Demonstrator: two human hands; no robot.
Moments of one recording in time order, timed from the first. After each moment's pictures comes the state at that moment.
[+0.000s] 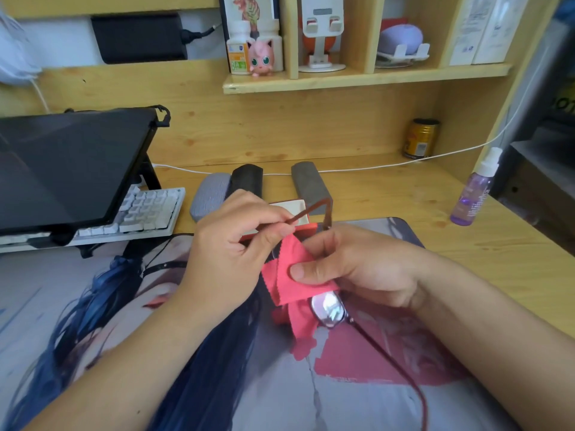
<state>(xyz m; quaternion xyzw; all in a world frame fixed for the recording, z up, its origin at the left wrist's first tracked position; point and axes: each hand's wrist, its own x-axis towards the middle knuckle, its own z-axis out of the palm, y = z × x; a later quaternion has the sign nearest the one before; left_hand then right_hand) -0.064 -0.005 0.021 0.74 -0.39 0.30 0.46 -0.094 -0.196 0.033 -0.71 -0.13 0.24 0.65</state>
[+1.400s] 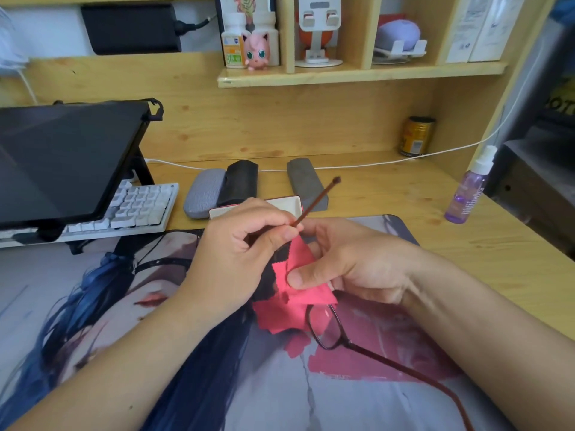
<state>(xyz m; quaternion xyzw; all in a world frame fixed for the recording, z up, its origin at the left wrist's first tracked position) -0.068 -0.015 0.017 0.74 -0.36 0.20 0.53 -0.091 -0.195 0.031 -0.66 -0.11 0.27 0.69</state>
